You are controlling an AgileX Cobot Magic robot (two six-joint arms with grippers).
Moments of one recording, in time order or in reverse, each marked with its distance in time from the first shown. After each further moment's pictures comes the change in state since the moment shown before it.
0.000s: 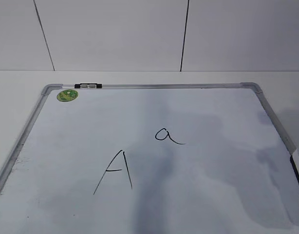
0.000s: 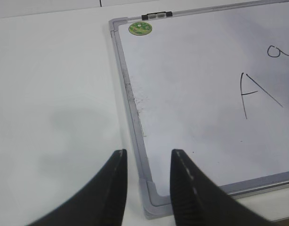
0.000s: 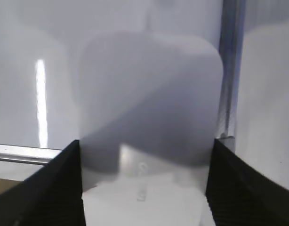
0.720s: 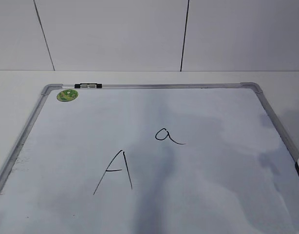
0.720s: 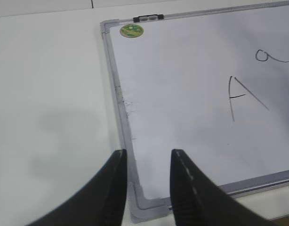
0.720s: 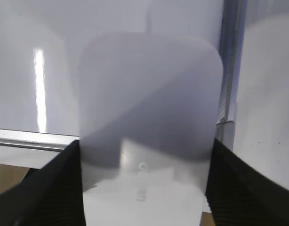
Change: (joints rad) left arm 0.000 0.000 0.000 -0.064 -0.004 0.000; right arm 0.000 -0.029 0.000 0.000 0.060 -0.004
